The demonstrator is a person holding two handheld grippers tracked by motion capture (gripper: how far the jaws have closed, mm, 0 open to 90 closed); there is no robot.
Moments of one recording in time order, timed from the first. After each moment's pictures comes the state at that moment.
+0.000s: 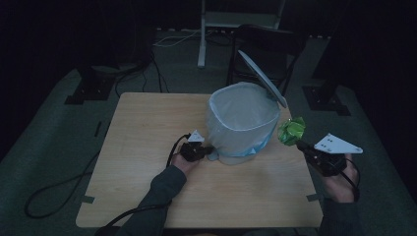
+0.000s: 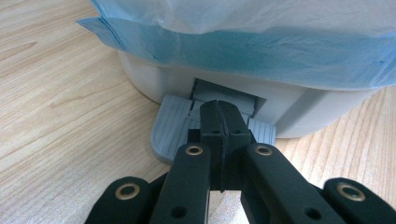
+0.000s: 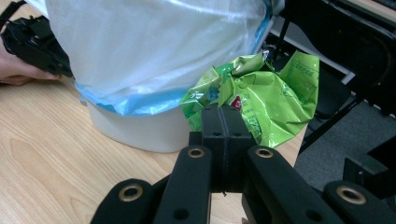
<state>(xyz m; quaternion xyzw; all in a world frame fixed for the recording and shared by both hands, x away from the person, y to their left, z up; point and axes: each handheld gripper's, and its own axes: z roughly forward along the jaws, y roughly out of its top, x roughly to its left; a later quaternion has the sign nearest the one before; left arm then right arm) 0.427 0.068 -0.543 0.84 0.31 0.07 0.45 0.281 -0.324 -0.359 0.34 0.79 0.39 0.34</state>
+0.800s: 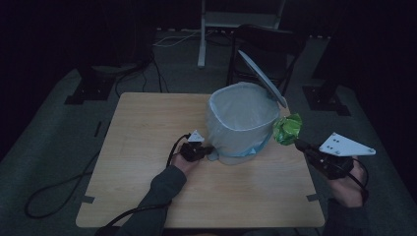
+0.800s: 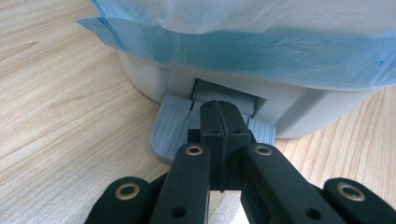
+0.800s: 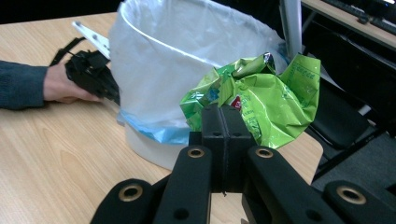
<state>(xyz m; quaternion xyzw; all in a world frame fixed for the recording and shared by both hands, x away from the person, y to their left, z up) 0.427 0.068 -0.543 0.84 0.31 0.07 0.45 0.258 -0.310 -0.321 0.29 0.79 0.42 0.32</state>
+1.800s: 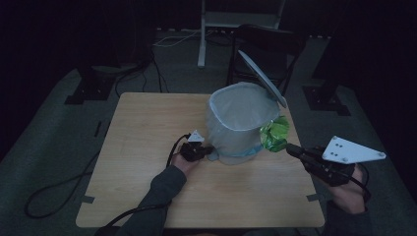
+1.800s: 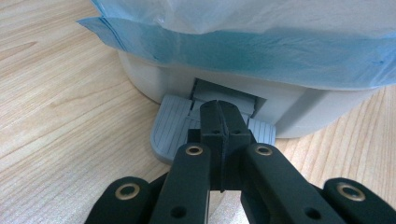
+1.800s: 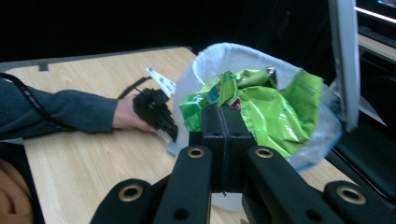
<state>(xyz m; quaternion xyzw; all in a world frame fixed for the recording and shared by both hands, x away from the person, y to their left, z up) 0.427 0.068 -0.543 0.84 0.31 0.07 0.45 0.234 -0.289 -0.293 0.22 0.80 0.49 0.27</state>
